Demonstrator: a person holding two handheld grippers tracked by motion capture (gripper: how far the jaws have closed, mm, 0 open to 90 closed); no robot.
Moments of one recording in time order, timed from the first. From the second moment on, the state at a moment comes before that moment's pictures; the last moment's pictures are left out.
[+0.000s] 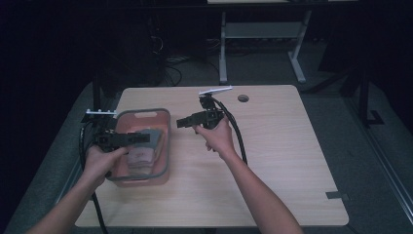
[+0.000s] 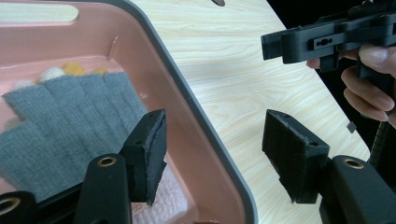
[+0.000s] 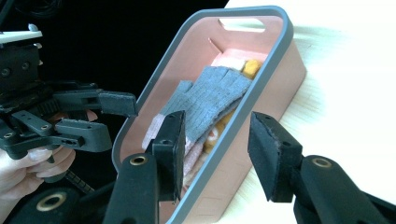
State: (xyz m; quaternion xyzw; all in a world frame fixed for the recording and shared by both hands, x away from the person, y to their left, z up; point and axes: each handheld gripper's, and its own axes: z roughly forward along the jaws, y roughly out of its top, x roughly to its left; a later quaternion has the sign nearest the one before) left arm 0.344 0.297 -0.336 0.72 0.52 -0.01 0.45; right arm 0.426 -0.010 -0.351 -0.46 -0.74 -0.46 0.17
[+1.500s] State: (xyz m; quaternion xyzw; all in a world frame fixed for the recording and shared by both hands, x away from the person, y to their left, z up) left arm 0.349 0.235 -0.329 0.75 0.47 -0.03 0.46; right arm 0.402 -0.098 -0.360 -0.51 -0.70 -0.47 0.14
